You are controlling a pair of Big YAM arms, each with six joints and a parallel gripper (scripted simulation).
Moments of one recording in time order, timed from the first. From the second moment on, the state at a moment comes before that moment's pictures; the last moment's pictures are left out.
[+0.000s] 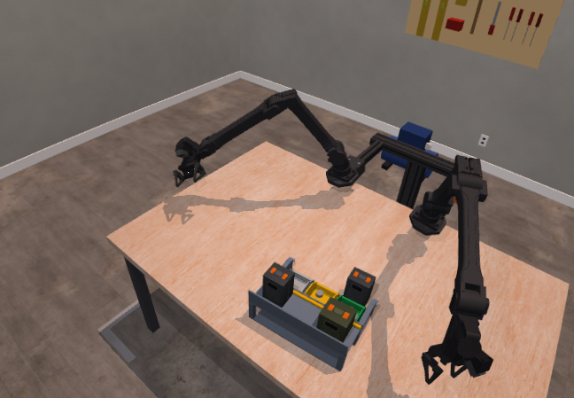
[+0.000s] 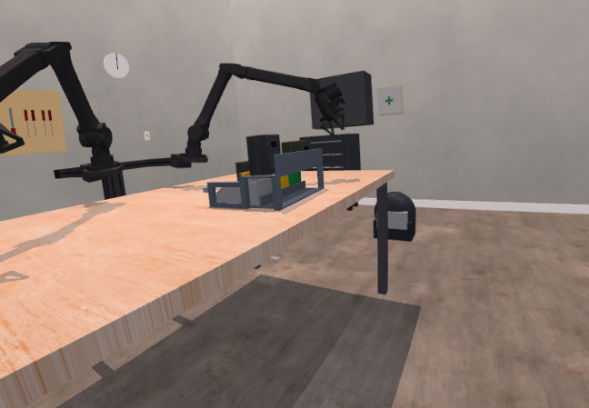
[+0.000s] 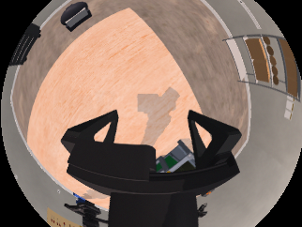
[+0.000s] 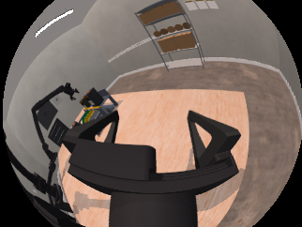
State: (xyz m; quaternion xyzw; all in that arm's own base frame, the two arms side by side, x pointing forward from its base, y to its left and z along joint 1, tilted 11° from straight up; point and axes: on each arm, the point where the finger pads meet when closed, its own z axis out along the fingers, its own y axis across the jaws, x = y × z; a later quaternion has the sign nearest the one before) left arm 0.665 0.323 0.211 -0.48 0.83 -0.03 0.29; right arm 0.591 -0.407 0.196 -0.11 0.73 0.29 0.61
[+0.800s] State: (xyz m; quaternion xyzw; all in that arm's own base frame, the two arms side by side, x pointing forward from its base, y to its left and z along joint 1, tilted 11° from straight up) left arm 0.665 0.323 0.211 -0.48 0.83 -0.03 0.29; right arm 0.591 -0.408 0.195 -0.11 0.73 0.29 0.61
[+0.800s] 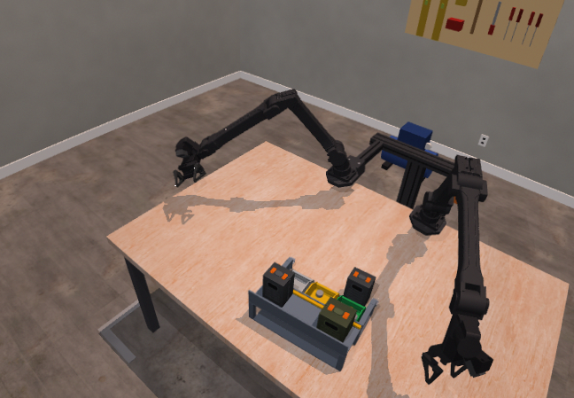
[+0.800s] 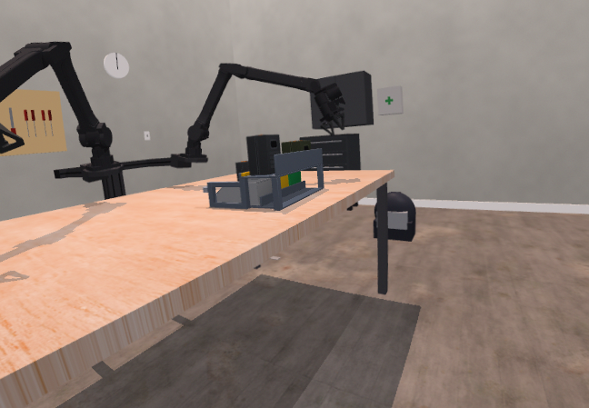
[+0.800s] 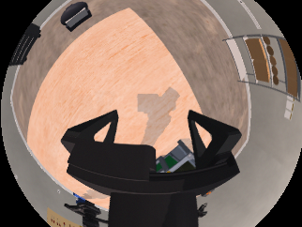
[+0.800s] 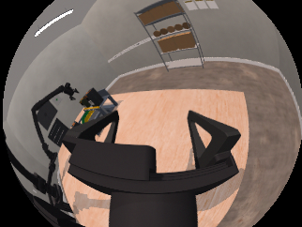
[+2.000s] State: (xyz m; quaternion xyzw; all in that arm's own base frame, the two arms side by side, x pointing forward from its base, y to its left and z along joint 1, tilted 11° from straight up) left arm 0.665 0.323 0.211 -0.48 0.83 -0.03 0.29; right arm 0.430 -0.553 0.324 0.12 0.77 -0.04 0.62
